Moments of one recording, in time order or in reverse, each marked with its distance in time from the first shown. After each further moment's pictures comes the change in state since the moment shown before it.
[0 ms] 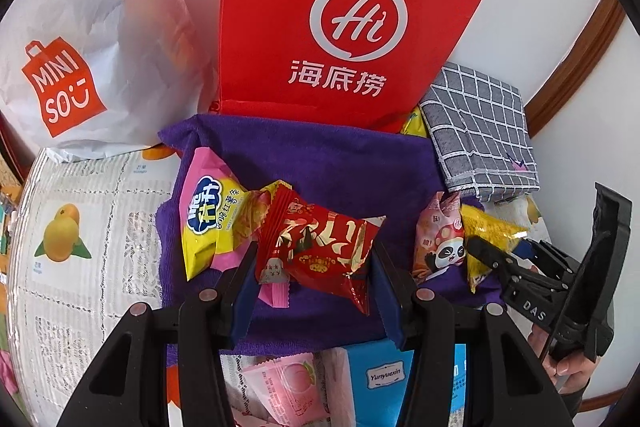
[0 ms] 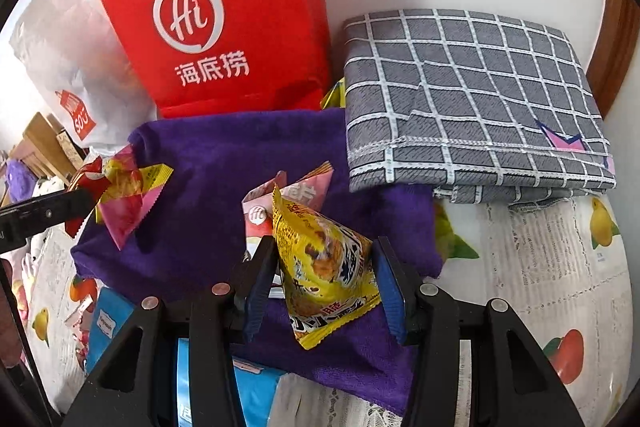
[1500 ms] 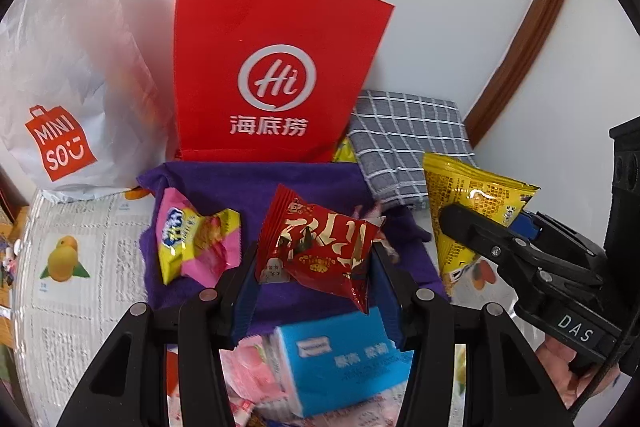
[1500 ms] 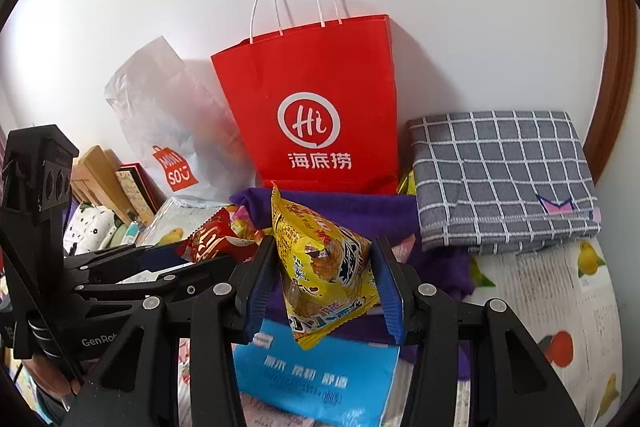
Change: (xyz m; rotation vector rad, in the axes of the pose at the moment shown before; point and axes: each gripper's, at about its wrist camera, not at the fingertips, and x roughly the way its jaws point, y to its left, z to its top) left arm -0.066 -0.038 -0.009 0.095 -0.126 -0.091; right arm -0.119 0.067 0.023 -0.030 -0.198 0.101
